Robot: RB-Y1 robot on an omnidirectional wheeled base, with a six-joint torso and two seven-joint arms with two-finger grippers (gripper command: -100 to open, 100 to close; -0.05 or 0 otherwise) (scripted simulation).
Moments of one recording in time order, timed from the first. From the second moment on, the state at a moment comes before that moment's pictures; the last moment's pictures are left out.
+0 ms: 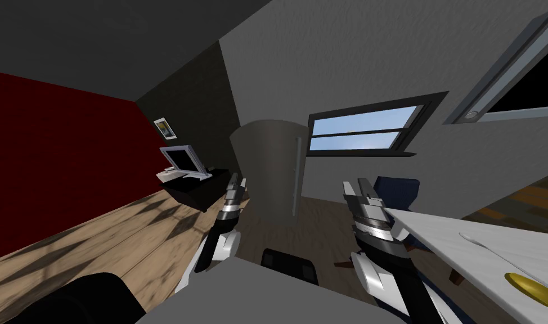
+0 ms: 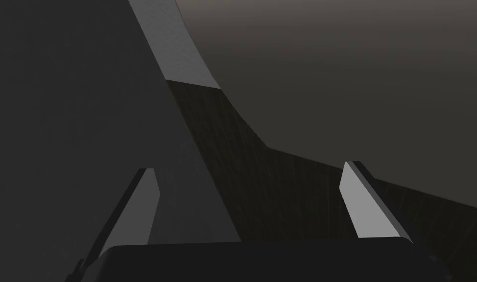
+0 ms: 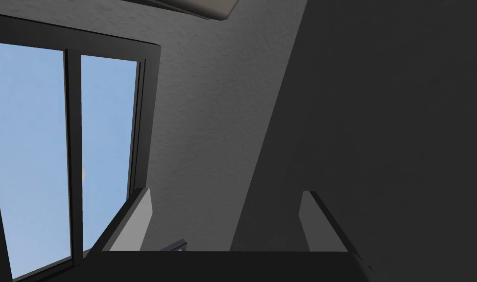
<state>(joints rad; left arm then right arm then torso) 0.54 0.04 0.00 -2.34 0.02 -0.37 -0.02 0.45 -0.02 -0.06 -2.20 0.11 -0.56 -0.03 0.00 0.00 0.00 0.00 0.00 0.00</state>
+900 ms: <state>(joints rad) 0.54 0.04 0.00 -2.34 0.02 -0.37 -0.02 0.45 -0.02 -0.06 -2.20 0.11 -0.56 -0.03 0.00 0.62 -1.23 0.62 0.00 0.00</state>
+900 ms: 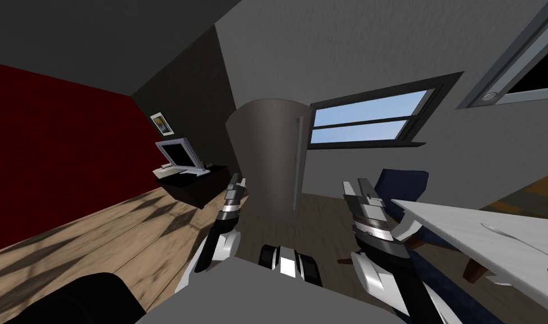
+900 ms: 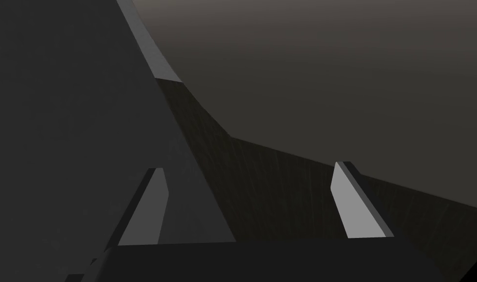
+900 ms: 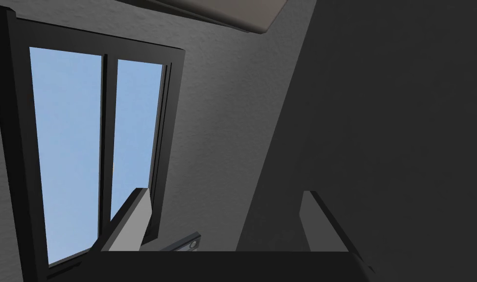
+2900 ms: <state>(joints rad) 0.07 0.19 -0.11 -2.00 -0.08 -0.08 0.02 0.45 -0.02 -0.06 -2.20 0.11 -0.56 -0.03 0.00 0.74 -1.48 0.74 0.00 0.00</state>
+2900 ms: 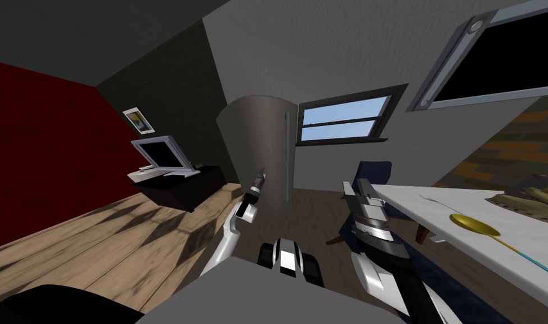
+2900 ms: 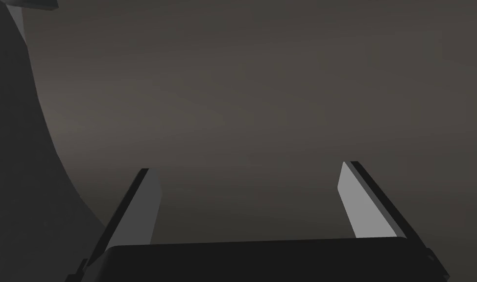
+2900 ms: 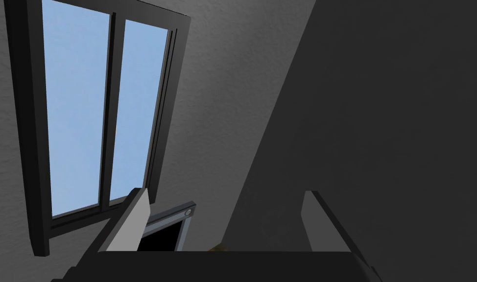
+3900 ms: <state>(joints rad) -0.20 0.24 -0.17 -1.77 -0.14 0.08 0.04 0.45 -0.02 -0.06 -2.20 0.11 -0.56 -0.03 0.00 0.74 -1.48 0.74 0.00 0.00</state>
